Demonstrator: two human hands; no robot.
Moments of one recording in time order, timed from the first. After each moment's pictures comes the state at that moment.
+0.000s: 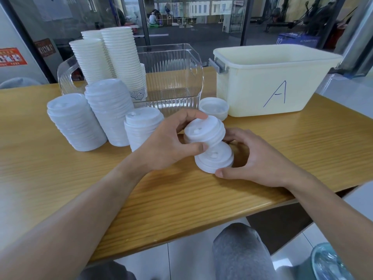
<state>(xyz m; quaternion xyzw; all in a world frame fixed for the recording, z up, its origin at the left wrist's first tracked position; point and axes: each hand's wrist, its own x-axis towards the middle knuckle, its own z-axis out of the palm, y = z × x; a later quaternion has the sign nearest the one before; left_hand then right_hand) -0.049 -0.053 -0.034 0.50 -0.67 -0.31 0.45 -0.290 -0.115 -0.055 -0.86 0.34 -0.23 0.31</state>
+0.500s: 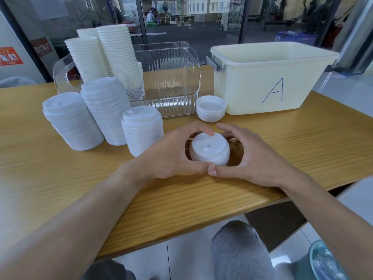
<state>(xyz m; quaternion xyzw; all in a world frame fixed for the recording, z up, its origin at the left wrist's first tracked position) -0.058 -0.052 -0.045 0.52 -0.74 -0.25 0.34 -0.287 -0.109 -0.055 -0.86 0.37 -0.22 0.26</state>
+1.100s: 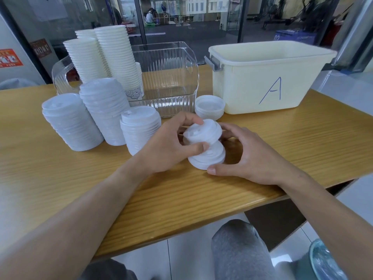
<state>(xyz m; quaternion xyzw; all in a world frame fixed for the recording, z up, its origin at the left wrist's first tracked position) -0.056 -0.057 -0.046 0.53 -0.68 -0.27 0.43 -0.289 -0.115 -0.060 -0.86 0.35 -0.23 0.29</state>
